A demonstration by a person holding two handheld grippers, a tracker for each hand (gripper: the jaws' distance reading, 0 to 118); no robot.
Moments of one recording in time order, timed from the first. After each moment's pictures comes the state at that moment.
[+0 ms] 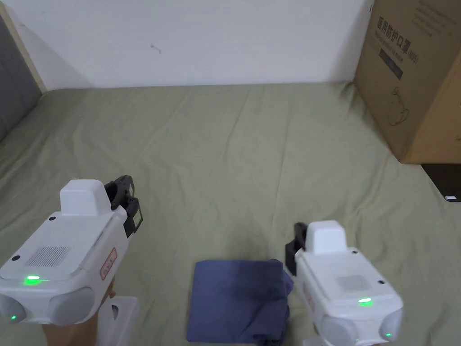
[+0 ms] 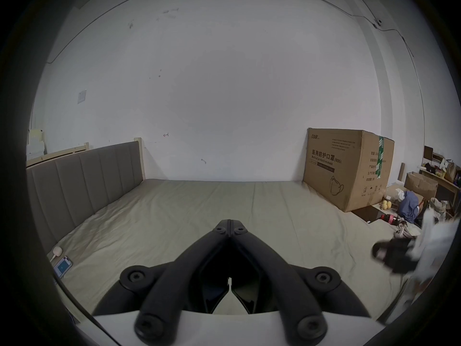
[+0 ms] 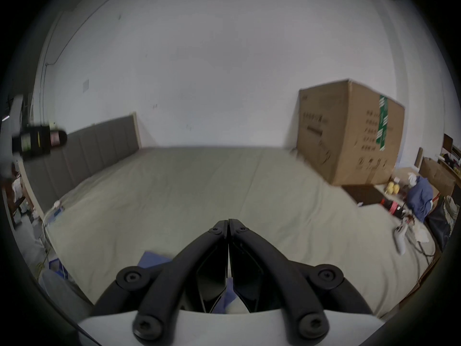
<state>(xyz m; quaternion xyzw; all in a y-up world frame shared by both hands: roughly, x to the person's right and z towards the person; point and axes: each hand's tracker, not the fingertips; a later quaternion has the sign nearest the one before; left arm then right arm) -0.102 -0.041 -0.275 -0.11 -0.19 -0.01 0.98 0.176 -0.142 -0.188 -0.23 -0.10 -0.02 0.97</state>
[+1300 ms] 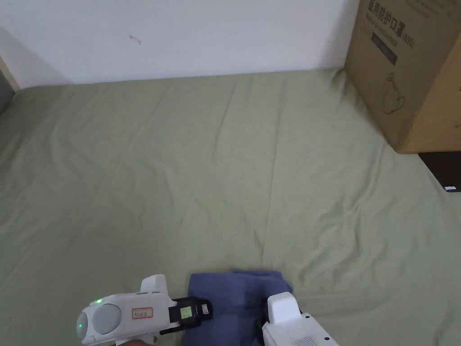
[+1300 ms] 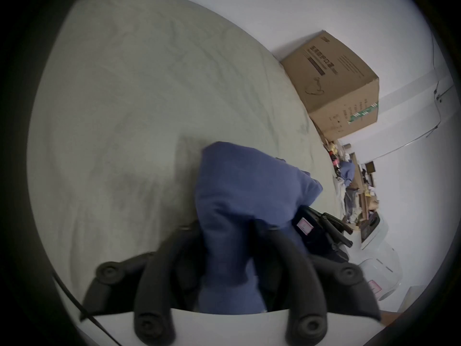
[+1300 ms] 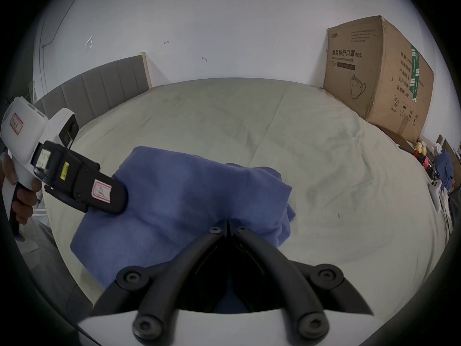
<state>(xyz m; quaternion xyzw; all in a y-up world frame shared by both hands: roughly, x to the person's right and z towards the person) -0.079 -0.251 -0.361 -0.57 -0.36 0.17 0.72 0.153 -0.280 -0.199 -0.35 -0.05 -0.04 0.93</state>
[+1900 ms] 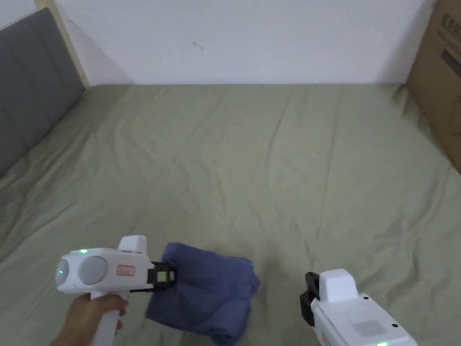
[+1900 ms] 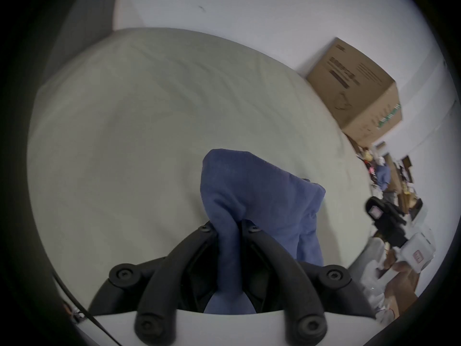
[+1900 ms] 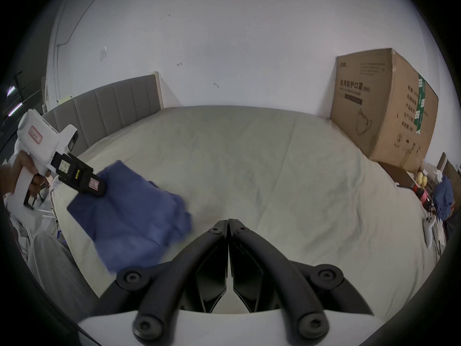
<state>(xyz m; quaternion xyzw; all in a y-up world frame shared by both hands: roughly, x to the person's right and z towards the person) -0.205 -0.174 -0.421 -0.52 -0.23 0.05 0.82 0.147 -0.197 -0.225 -0.29 -0.02 -0.01 0.96</state>
